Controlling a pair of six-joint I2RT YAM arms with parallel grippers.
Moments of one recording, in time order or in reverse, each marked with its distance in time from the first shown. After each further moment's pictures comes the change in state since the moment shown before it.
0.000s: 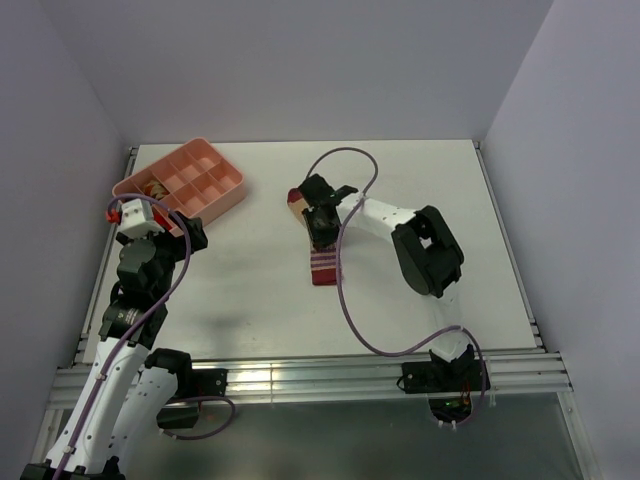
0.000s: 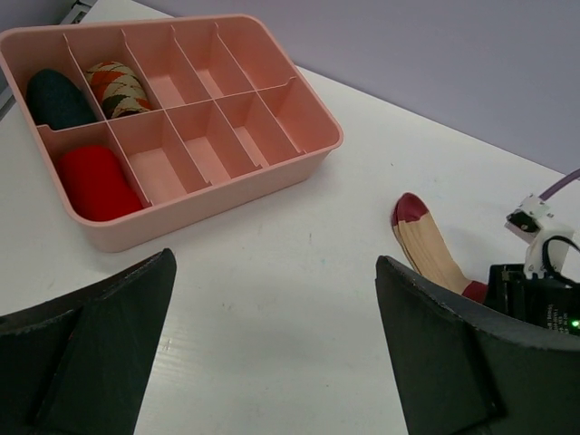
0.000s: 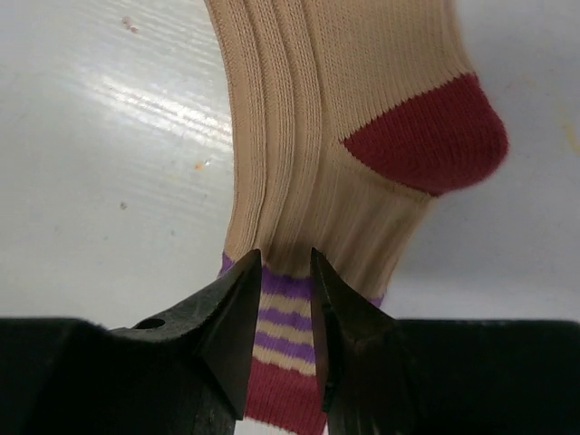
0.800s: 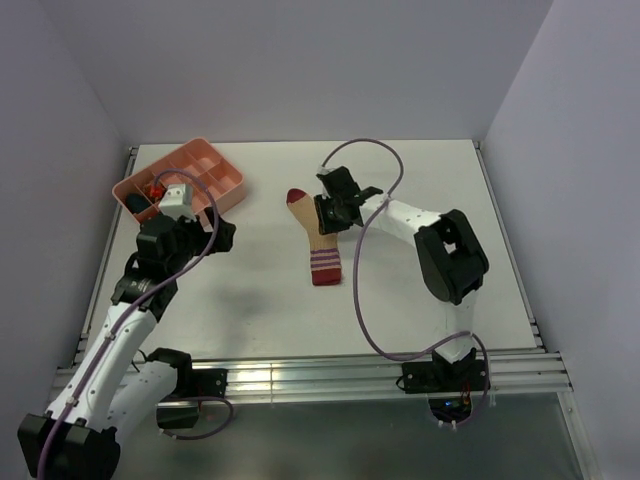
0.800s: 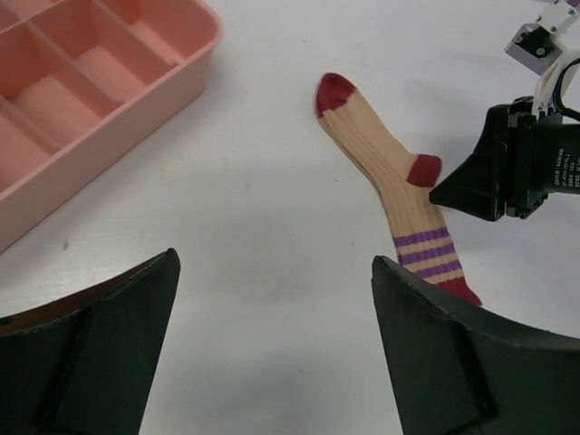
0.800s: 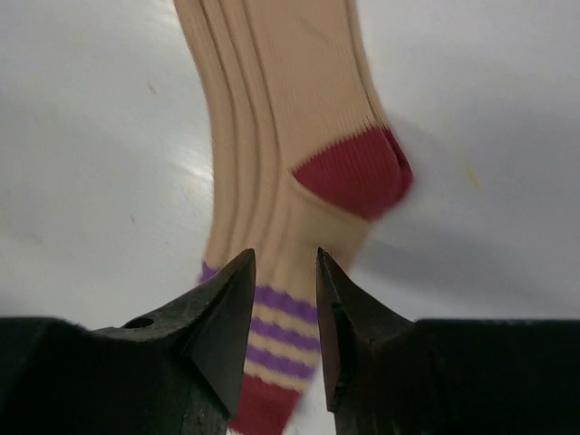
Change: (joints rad) left arm -0.021 0.220 0.068 -0.018 0.320 0.079; right arm -0.082 -0.145 -0.166 0.255 -0.102 -0.058
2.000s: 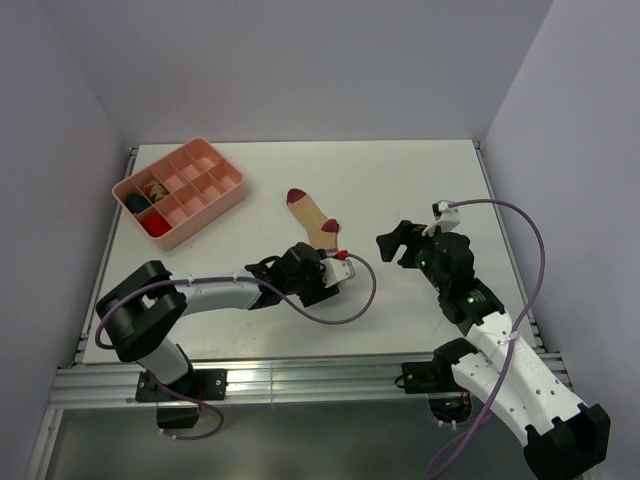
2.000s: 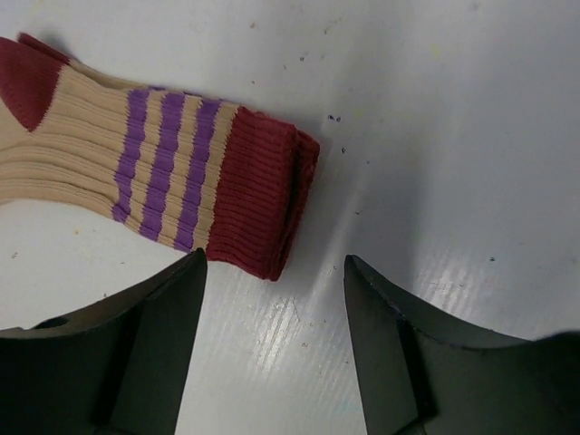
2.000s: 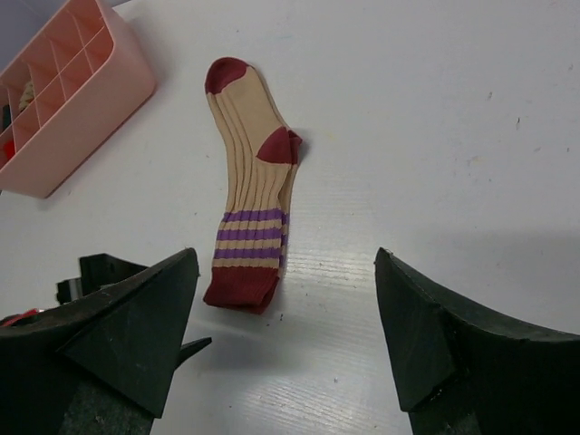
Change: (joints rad) left arm -0.741 0.783 0.127 0.285 -0.018 0.687; right arm -0.192 -1.271 -0.879 0.246 0.084 0.199
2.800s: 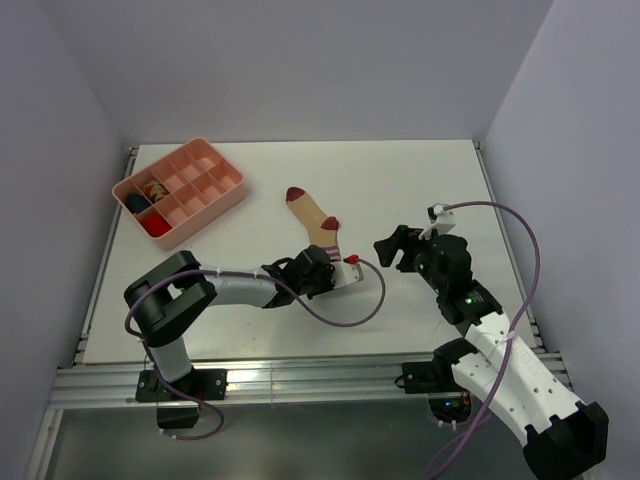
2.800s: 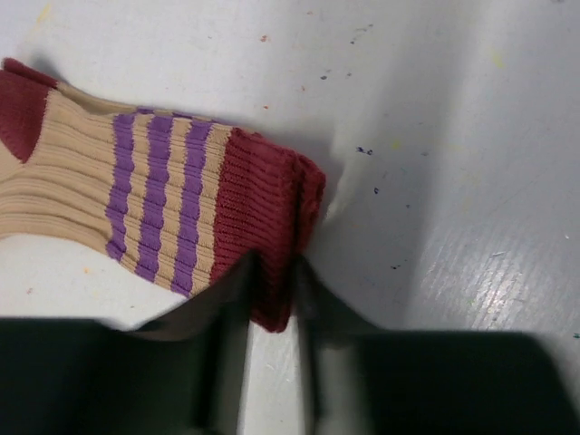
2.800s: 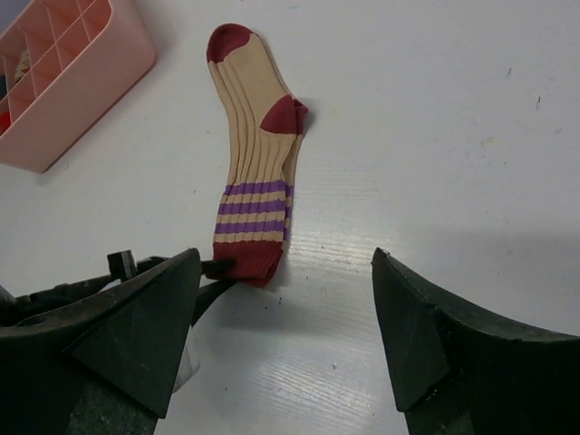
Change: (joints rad) left arm -0.018 0.177 0.045 0.109 -0.092 0.090; right arm -0.004 0.002 -0.031 0.003 -0.051 -0.010
